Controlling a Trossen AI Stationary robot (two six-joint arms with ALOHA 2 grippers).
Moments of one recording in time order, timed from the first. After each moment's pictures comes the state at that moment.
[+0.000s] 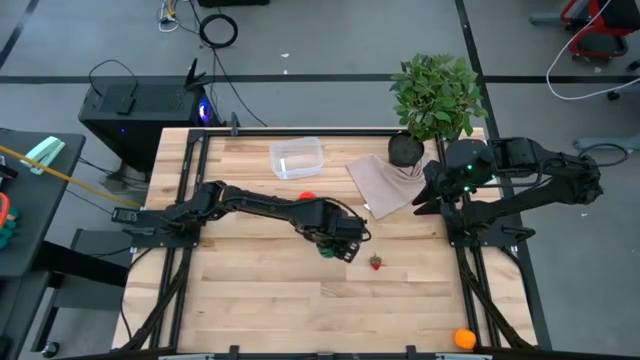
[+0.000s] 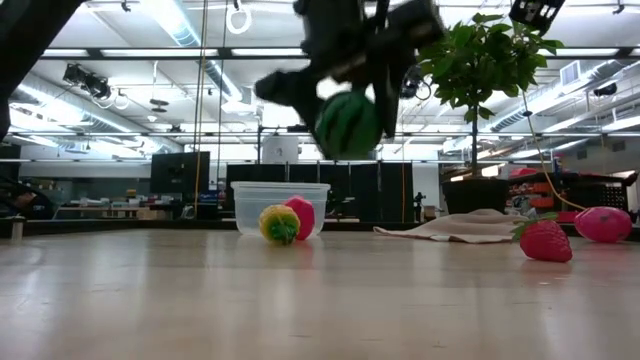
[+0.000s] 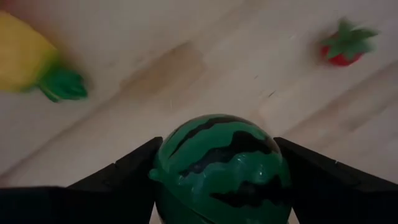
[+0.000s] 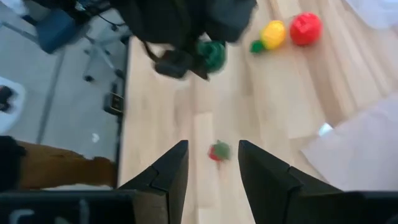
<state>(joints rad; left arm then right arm) -0.14 2.21 2.04 -1.13 -0.01 -1.12 -0.01 0.87 1.19 -1.12 -0.25 0.30</state>
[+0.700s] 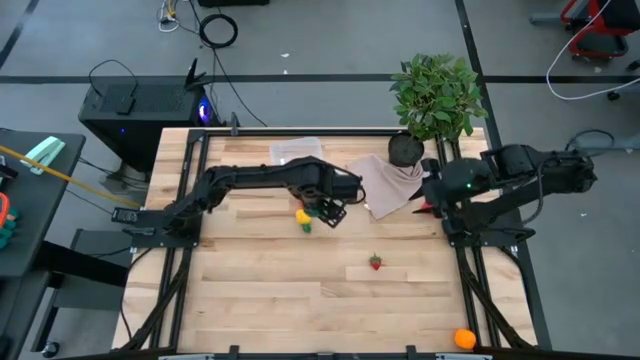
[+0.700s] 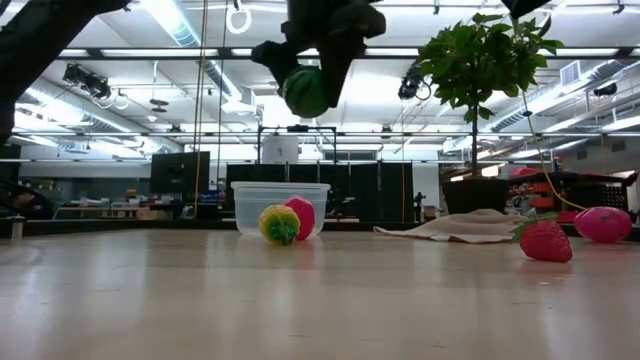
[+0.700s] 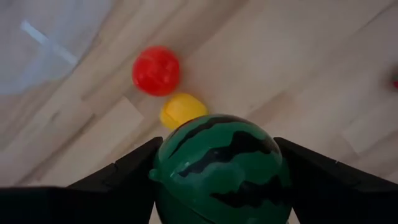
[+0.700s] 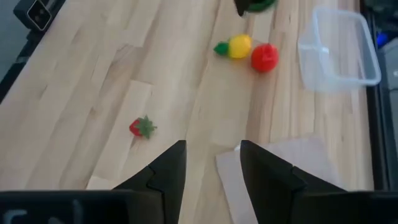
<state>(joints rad) 0.01 2.21 2.31 -1.57 -0.16 -0.82 0.19 0.91 1.19 -1.15 0.08 -0.13</state>
